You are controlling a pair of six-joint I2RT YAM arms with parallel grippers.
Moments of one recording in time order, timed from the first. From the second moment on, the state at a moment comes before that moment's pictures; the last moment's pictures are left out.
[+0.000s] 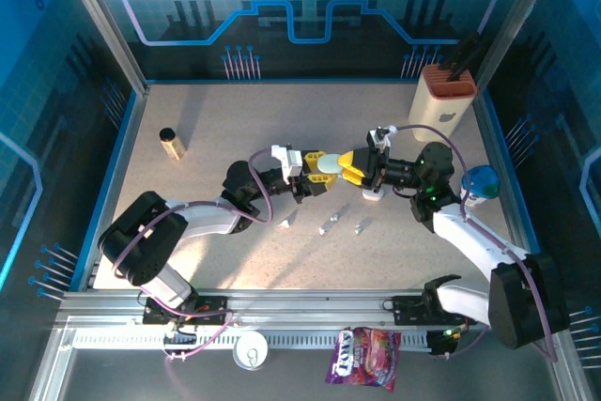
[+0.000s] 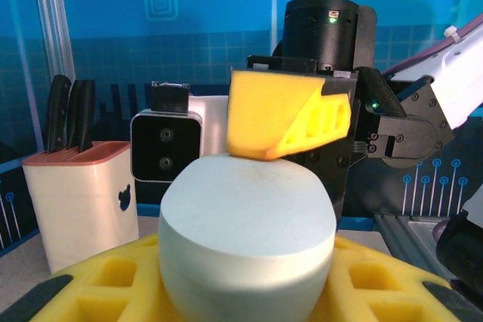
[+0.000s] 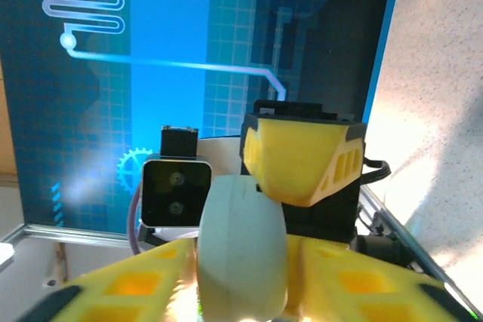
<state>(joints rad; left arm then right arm) -0.63 1.59 0.65 1.26 0.69 -0.17 0.28 1.17 0.60 0.65 -1.09 1.53</state>
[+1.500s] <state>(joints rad) -0.63 1.46 0.63 0.91 0.73 -0.18 0.51 1.11 1.14 -0.66 -0.38 -0.19</state>
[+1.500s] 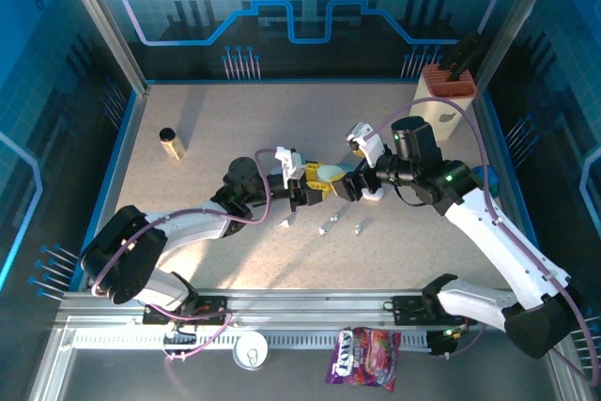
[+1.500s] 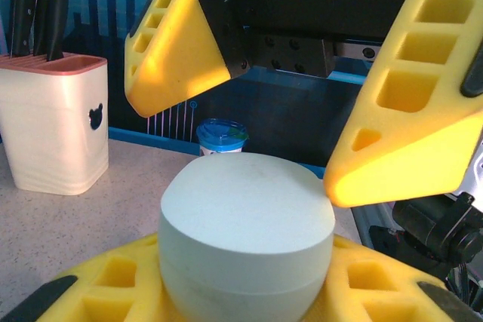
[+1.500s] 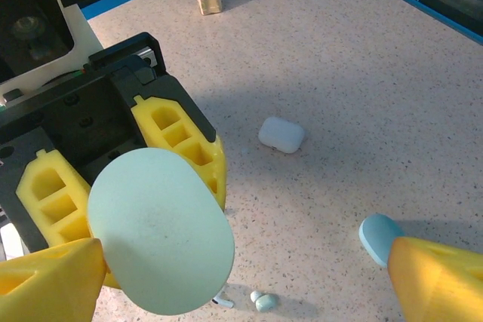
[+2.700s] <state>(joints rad) -0.61 1.46 0.60 0.97 0.73 -0.16 0.41 0.90 1.06 -0.60 -0.29 0.18</state>
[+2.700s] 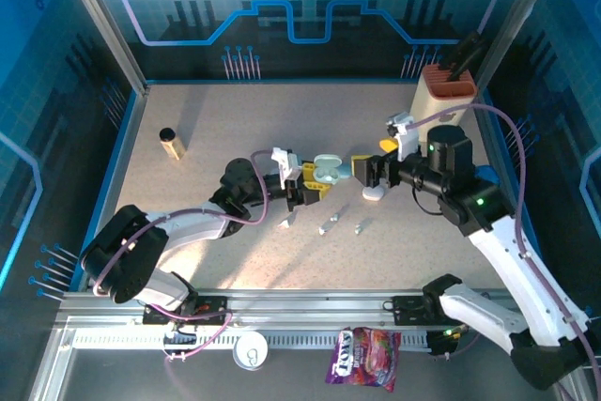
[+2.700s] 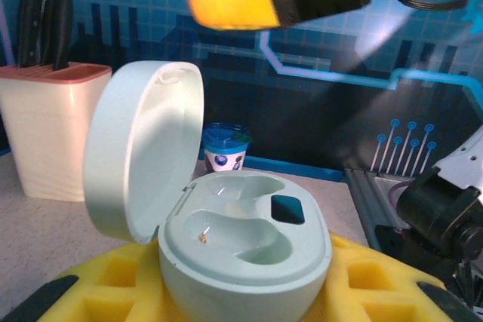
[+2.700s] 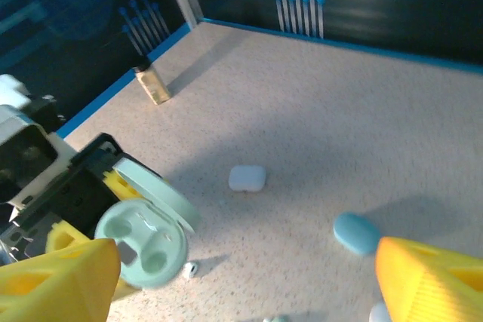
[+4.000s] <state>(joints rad) -0.56 1.44 0.48 1.10 0.67 -0.14 0.46 1.51 0.57 0.00 -0.46 0.86</state>
